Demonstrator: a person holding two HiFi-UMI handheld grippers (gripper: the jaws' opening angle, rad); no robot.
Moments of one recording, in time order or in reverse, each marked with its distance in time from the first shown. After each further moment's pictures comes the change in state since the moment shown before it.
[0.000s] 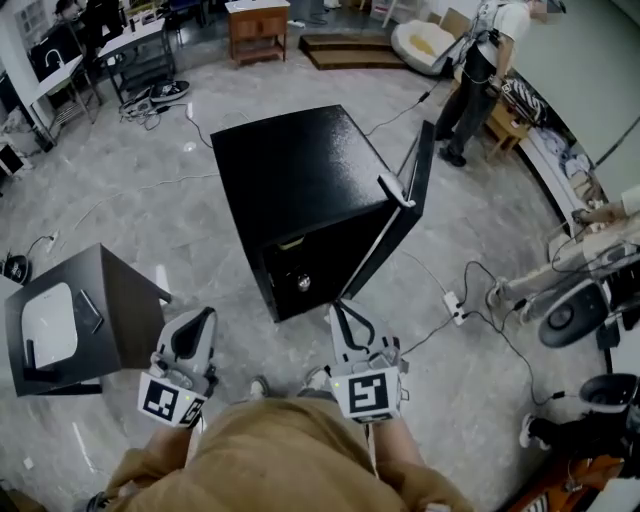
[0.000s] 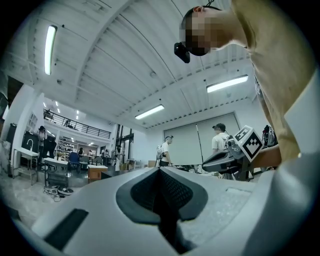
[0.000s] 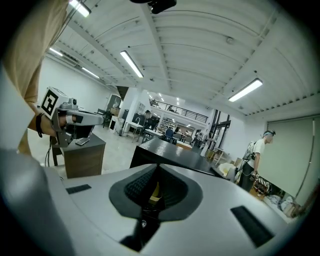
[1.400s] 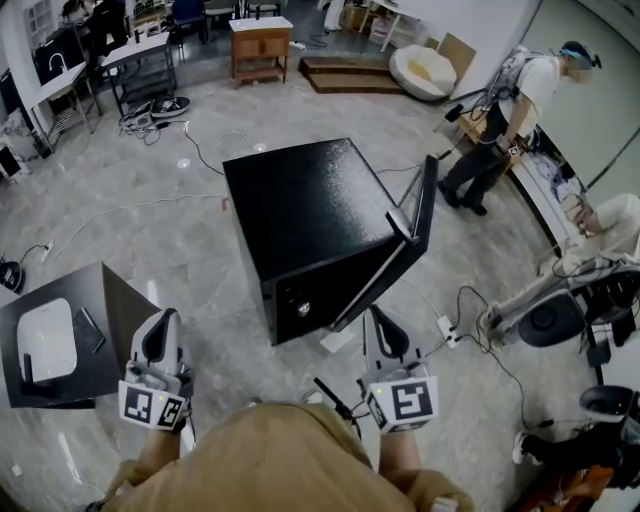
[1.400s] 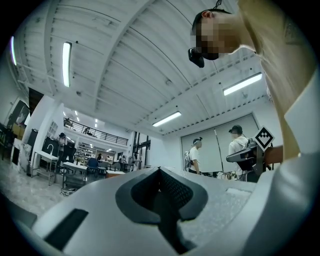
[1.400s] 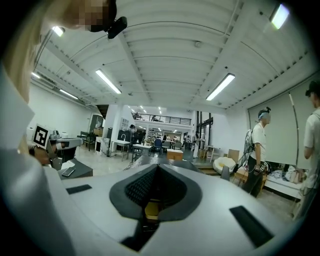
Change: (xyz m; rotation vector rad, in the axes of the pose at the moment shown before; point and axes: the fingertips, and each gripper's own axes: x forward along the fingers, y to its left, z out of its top) left arm -0.031 0.108 0.033 -0.018 -0.087 0.204; right arm 0.002 -0.051 0.050 0.265 -0.143 -0.104
